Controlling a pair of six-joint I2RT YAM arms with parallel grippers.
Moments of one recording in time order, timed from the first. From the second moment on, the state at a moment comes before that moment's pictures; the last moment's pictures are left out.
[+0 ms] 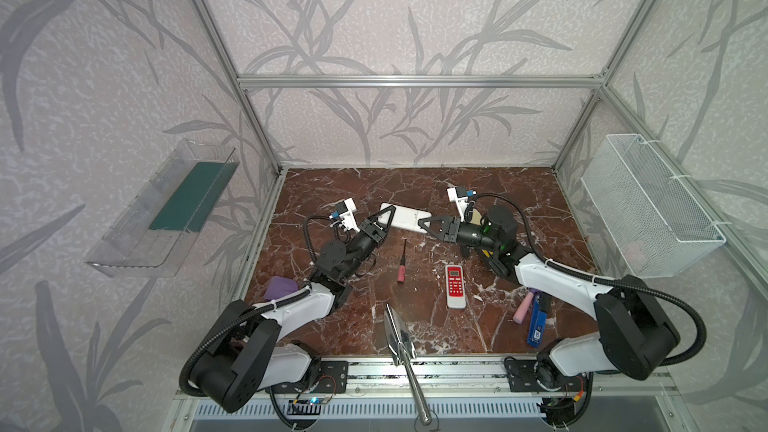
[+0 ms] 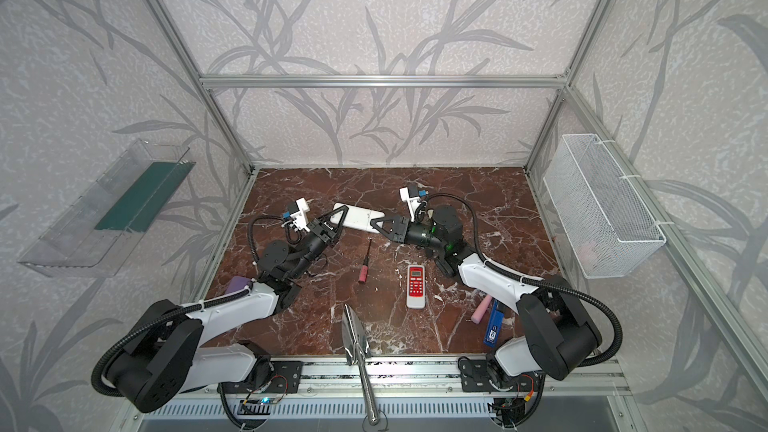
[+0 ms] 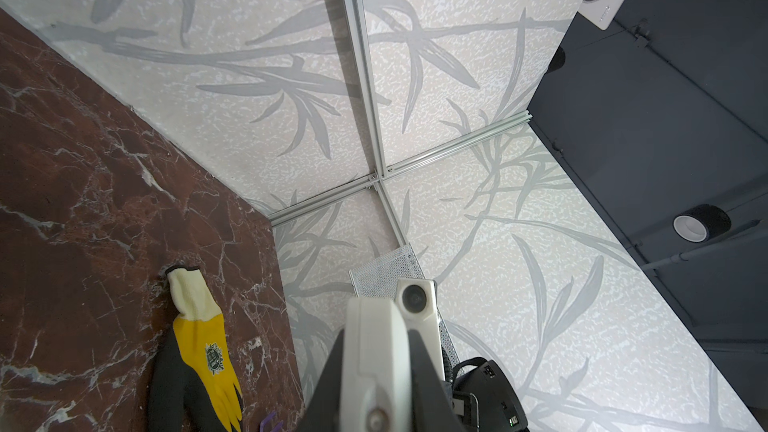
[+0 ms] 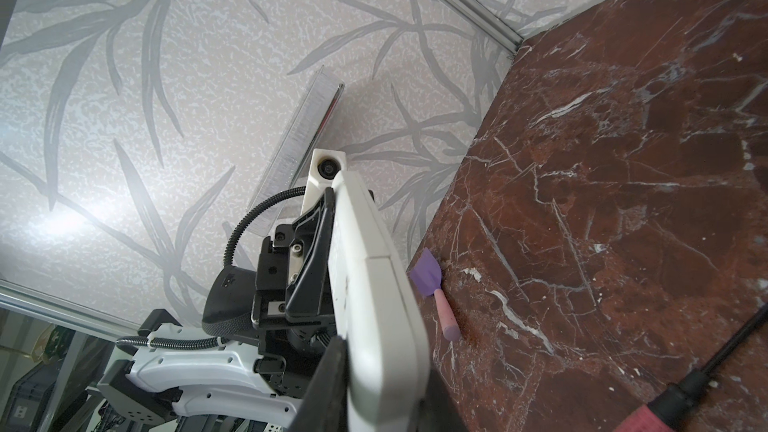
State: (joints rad) left arm -0.48 1.28 0.43 1.12 0.17 -1.32; right arm 0.54 1.44 0.76 0.67 -0.71 1.02
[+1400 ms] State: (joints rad) left arm -0.47 1.27 0.44 1.13 0.21 -1.35; right arm 0.55 1.51 0.80 0.77 -0.71 1.05
